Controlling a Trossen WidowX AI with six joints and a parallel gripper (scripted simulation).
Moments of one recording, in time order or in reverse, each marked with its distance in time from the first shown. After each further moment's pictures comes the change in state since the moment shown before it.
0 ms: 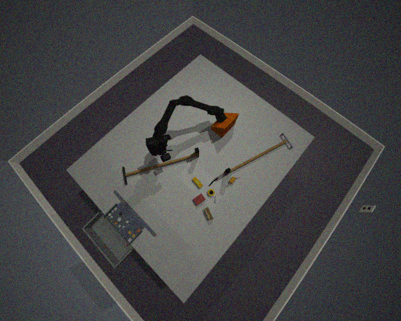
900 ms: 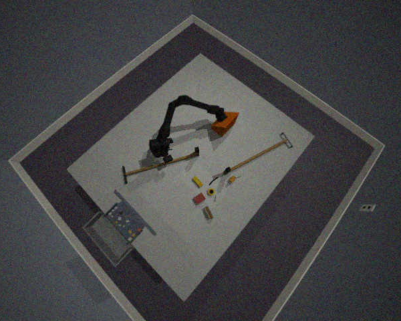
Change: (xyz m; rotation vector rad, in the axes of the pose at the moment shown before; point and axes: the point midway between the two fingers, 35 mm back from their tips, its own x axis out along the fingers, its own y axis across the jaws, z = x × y) arm 0.060 -0.001 -0.028 -0.001 -0.003 -0.001
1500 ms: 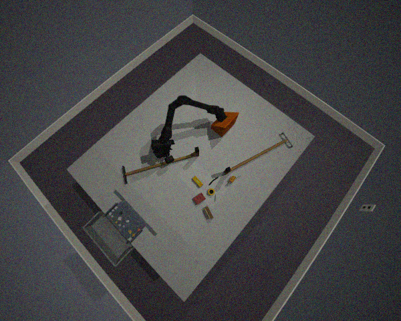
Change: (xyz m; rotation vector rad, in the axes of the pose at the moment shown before) arm 0.030 -0.004 -0.019 -0.001 -0.002 -0.007
